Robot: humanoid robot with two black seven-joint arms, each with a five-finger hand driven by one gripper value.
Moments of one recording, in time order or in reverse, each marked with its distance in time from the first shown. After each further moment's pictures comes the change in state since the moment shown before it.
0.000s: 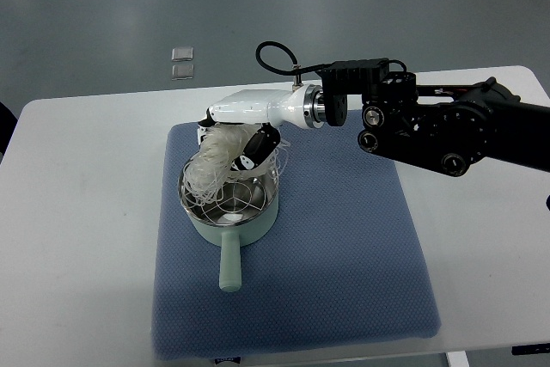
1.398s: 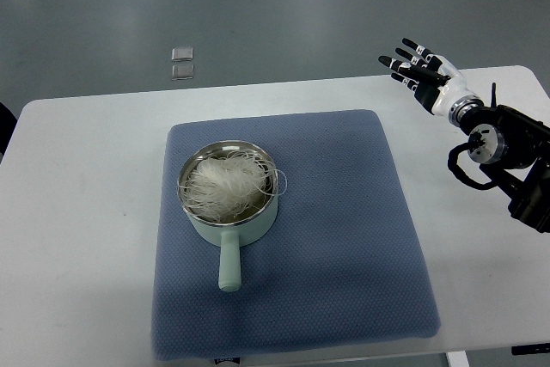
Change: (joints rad) left arm -0.006 0.000 -0.003 -0.004 0.001 0.000 0.000; right arm -0.448 -0.101 0.533 -0.377 1.261 -0.167 -0.078
